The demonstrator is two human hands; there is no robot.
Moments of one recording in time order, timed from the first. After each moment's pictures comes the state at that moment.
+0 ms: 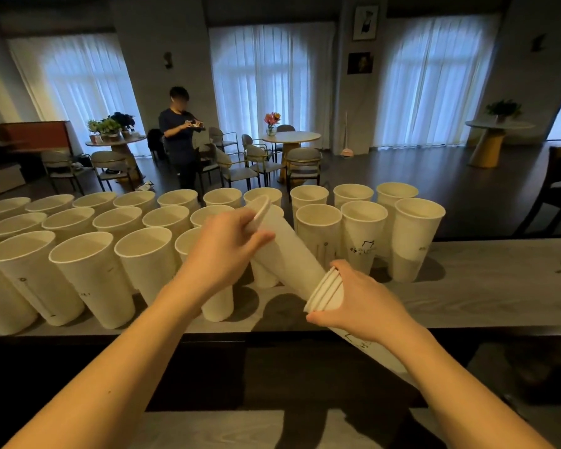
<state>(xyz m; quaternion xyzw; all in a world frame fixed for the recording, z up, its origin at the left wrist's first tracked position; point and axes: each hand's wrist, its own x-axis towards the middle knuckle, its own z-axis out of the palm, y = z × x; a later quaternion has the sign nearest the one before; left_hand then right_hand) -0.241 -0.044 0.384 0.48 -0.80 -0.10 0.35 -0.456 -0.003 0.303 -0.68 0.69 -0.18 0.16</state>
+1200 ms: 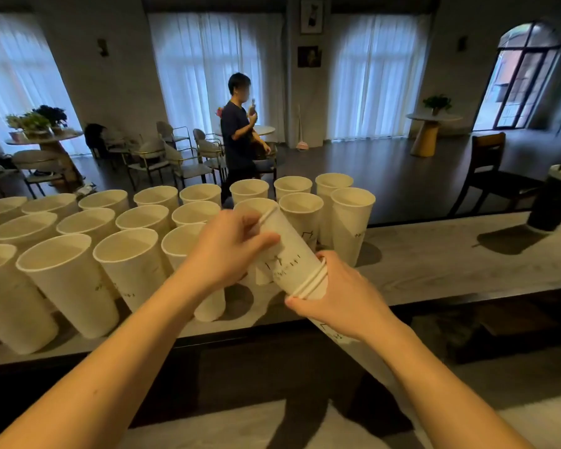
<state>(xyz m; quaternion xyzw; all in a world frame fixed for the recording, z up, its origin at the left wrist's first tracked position) -0.321 -0.033 0.382 0.40 -0.83 -0.23 0.32 -0.507 0.030 0.303 -0.62 0.72 -0.27 0.16</state>
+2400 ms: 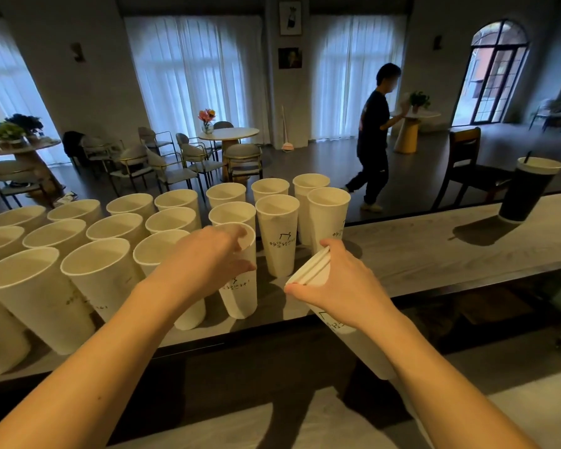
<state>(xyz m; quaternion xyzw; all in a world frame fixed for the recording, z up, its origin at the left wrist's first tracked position) -0.336 -0.049 0.373 0.47 -0.88 0.03 0.09 -0.529 0.047 0.320 -0.56 0.75 -0.31 0.16</state>
